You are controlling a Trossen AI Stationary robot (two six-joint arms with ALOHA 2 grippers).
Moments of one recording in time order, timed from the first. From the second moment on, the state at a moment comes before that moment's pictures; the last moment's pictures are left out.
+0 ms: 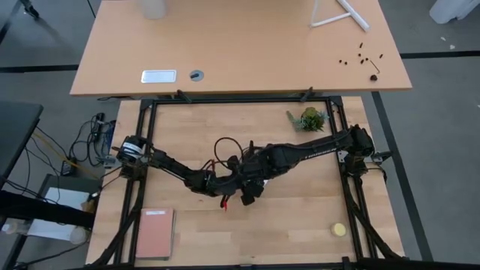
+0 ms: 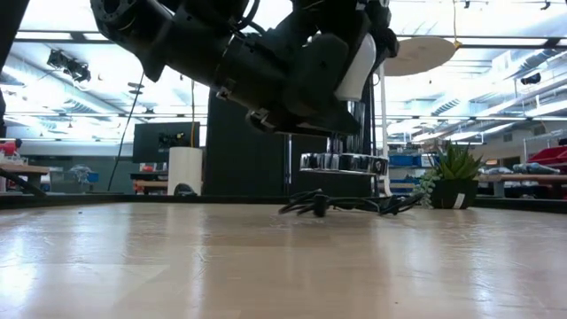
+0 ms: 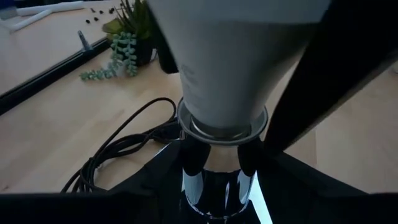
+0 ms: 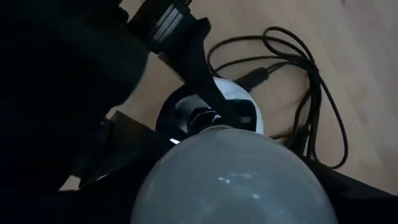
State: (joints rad) left arm -0.28 1.93 1.01 0.56 -0.64 -0.17; right arm 0.20 1.93 1.77 -1.21 0.23 0.69
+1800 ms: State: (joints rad) left arm -0.29 1.93 1.01 0.54 -0.40 -0.10; right arm 0.28 1.92 1.77 -1.21 0.11 -0.48
